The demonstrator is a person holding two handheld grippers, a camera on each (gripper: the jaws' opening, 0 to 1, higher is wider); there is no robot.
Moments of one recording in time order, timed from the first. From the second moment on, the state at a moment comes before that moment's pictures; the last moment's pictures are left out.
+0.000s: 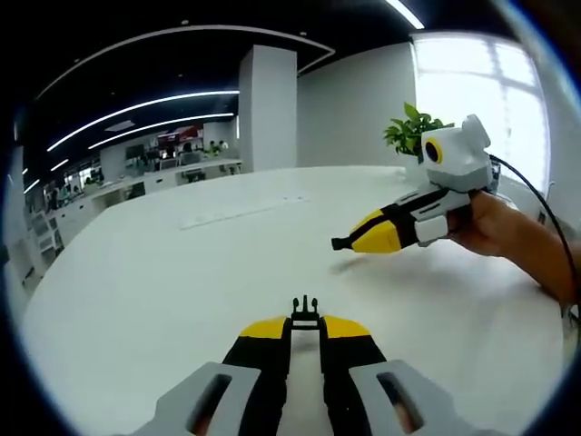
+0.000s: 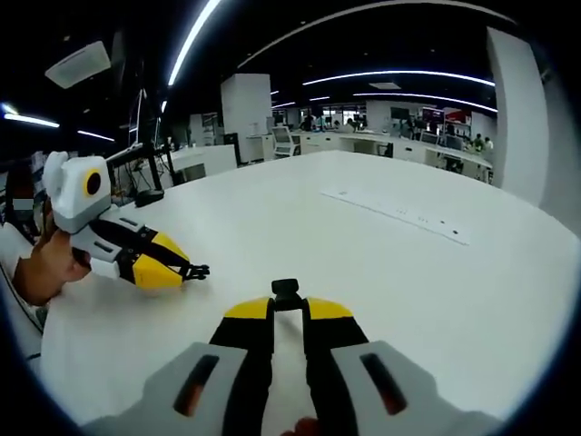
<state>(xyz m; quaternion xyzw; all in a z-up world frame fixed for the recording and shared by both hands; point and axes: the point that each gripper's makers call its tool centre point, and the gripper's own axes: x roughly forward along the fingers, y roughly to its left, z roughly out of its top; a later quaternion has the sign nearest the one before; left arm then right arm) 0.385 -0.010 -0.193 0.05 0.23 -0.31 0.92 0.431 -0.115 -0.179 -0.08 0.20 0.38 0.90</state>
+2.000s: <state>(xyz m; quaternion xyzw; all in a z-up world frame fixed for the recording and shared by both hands) 0.280 0.014 -0.195 0.06 0.21 -0.49 0.85 0.305 -0.128 -0.195 -0.10 0.20 0.41 0.89</state>
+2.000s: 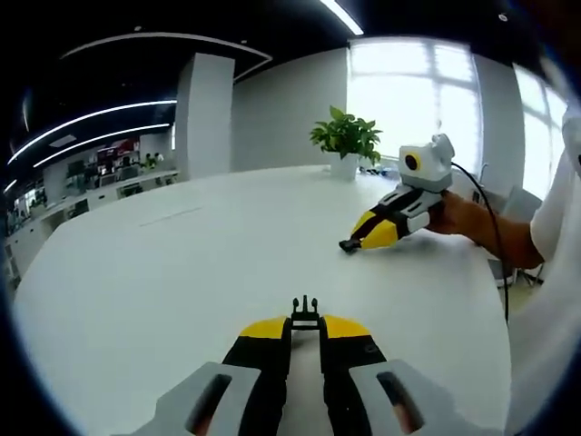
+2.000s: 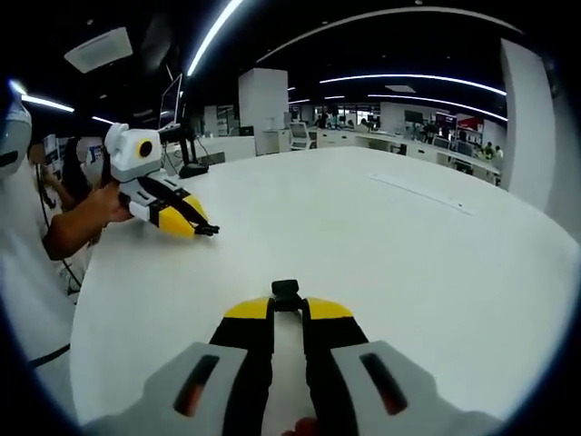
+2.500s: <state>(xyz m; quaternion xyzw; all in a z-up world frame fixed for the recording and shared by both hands) 0.264 0.018 -0.199 0.07 0.20 -0.52 0.83 0.280 -0.129 -0.197 -0.09 0.20 0.44 0.87</state>
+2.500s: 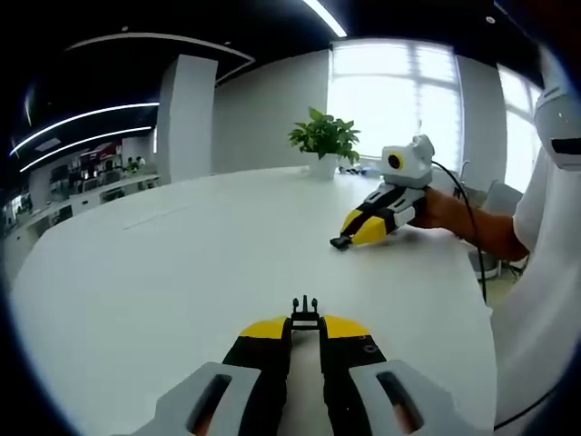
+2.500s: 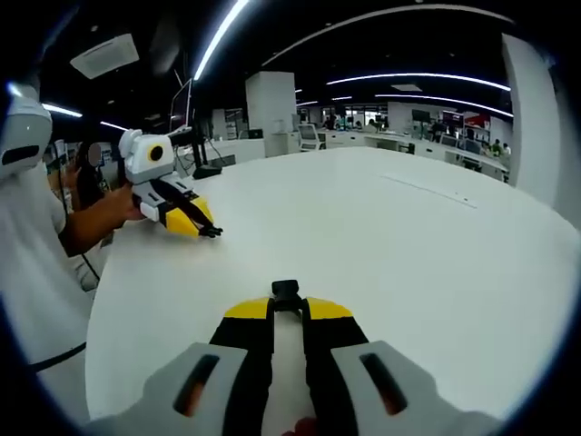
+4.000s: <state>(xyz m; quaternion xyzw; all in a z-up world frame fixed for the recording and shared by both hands) 0.196 -0.013 -0.206 0.13 0.18 -0.66 0.72 0.199 -0.094 -0.202 -0.12 0.18 0.58 0.78</state>
